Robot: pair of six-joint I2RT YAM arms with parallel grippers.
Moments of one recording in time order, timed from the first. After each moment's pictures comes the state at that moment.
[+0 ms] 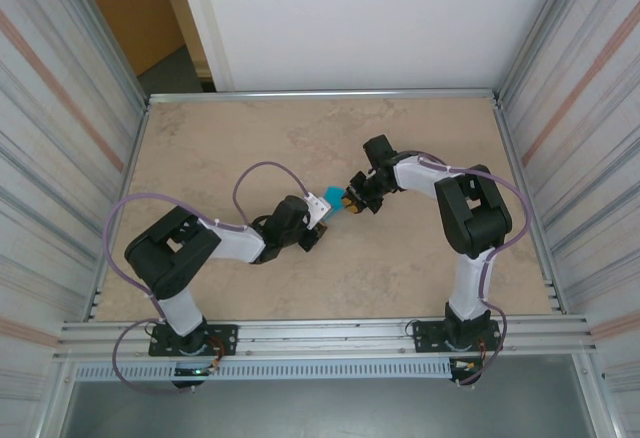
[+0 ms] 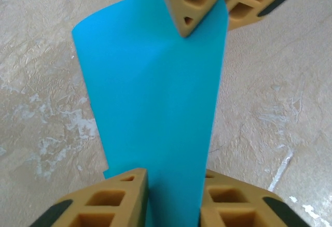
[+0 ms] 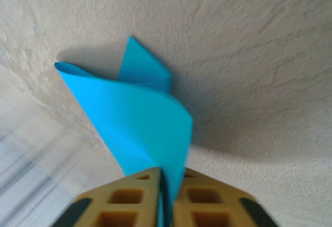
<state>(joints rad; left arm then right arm) -0.79 1.73 0.65 0.39 -0.02 0.07 0.43 1.95 1.23 -0.50 -0.50 1.14</state>
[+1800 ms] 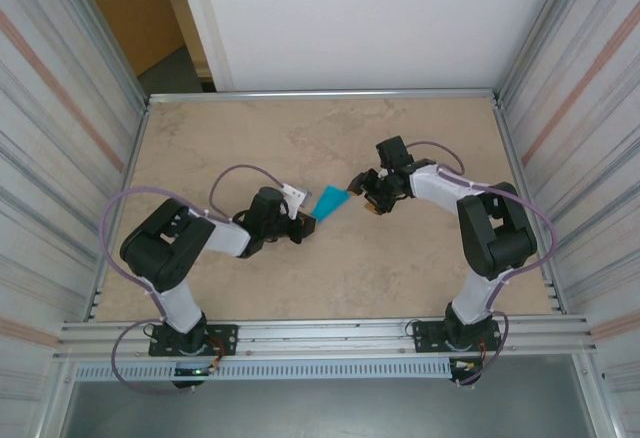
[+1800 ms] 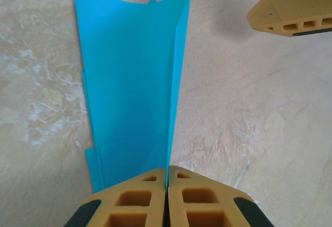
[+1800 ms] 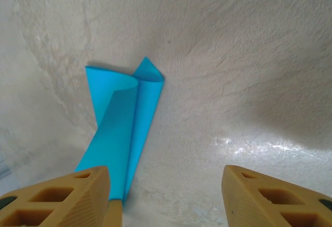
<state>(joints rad) -0.60 1.75 0.59 0.54 0.40 -0.25 0.40 1.75 1.07 -0.39 -0.37 0.97</state>
